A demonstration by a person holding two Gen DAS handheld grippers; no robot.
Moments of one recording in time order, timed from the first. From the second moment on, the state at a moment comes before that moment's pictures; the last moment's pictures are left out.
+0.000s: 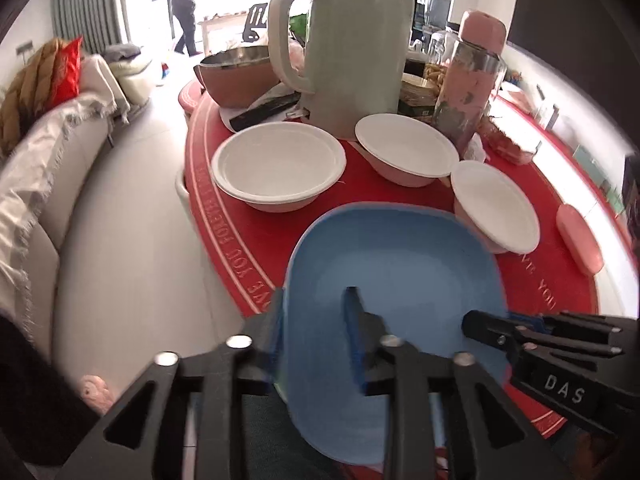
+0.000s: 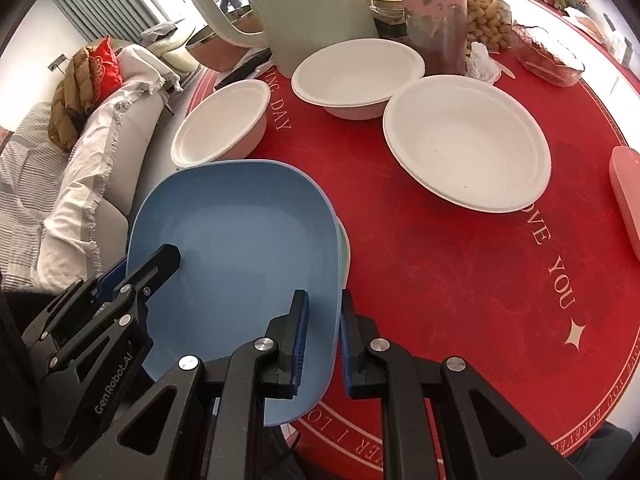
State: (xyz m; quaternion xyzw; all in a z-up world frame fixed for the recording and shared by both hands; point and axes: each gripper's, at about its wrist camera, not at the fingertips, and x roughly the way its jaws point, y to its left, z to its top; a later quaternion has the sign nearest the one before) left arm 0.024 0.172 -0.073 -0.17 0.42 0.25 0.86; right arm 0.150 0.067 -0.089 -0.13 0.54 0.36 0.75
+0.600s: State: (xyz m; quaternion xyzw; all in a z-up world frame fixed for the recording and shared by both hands) left arm 0.074 0.093 -0.054 -0.13 0.42 0.16 0.88; right arm 0.214 -0.079 -0.077 -0.08 0.50 0.24 0.83
